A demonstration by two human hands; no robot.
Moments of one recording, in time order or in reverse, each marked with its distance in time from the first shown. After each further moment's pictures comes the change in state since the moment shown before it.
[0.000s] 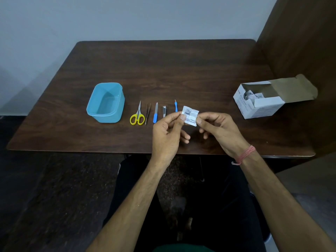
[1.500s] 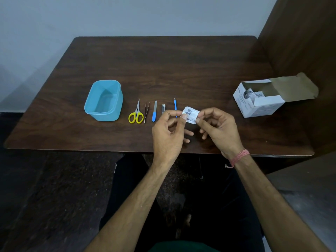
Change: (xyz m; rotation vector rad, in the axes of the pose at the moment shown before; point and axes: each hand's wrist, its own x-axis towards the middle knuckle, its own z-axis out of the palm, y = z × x) left_hand -0.008 0.004 0.012 0.064 0.072 0.038; right_hand -0.002 0.012 0.004 -0.088 0.181 -0.110
